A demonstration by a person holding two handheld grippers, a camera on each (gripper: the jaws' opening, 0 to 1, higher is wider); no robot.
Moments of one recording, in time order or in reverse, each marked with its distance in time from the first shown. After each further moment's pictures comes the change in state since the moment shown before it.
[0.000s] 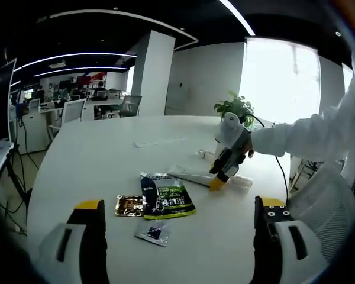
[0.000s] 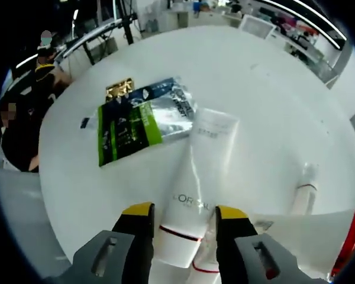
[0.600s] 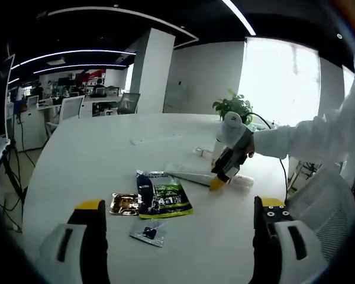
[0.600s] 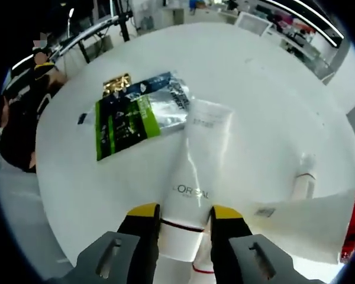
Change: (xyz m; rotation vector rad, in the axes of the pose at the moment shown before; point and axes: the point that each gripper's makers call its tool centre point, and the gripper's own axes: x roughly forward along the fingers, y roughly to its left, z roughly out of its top) left arm 0.011 -0.006 -0.005 -0.016 0.020 -0.027; right arm -0.003 -0.002 -0.007 0.053 -0.013 -0.023
